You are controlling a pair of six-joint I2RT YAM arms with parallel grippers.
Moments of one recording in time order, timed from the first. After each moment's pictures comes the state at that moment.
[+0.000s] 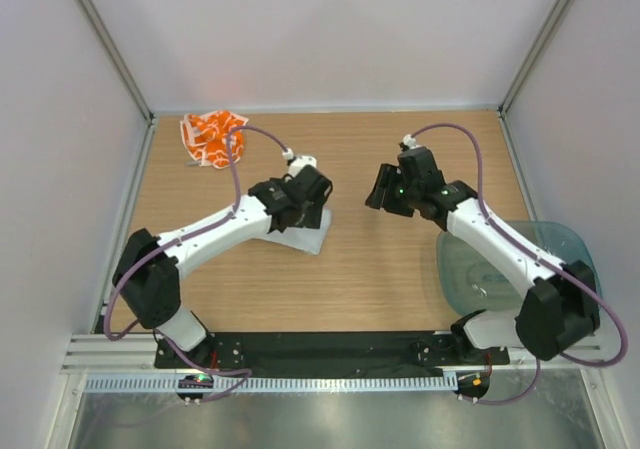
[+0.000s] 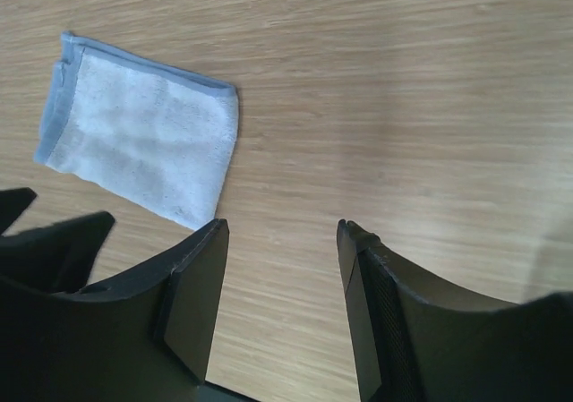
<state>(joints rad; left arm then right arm) -0.79 1.59 1.28 -0.72 -0.48 -0.54 0.46 1.36 1.05 -0.47 -0.03 0.62</state>
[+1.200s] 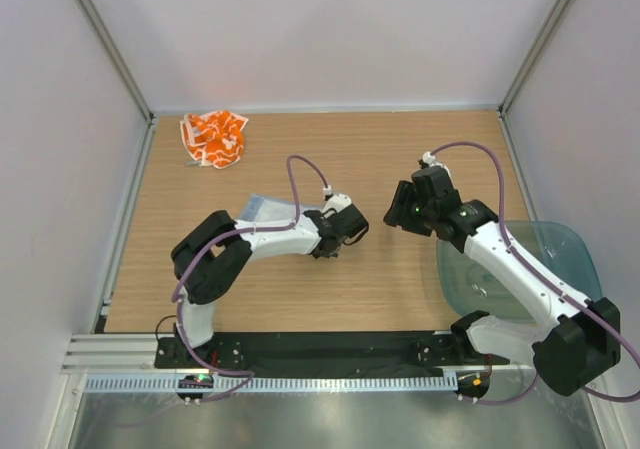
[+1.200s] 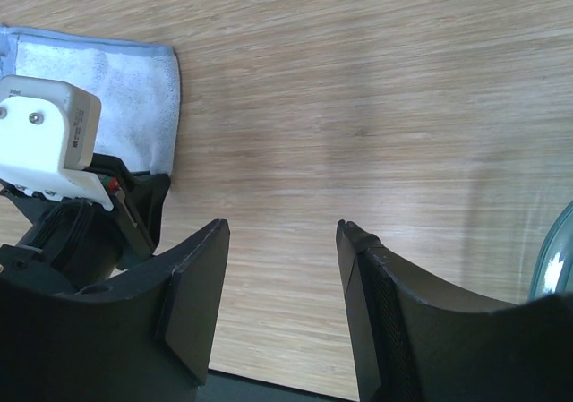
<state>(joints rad) -0.98 1.93 1.25 -0.56 -0.51 -0.61 0.46 1.13 0.92 -0.61 0.08 0.66</state>
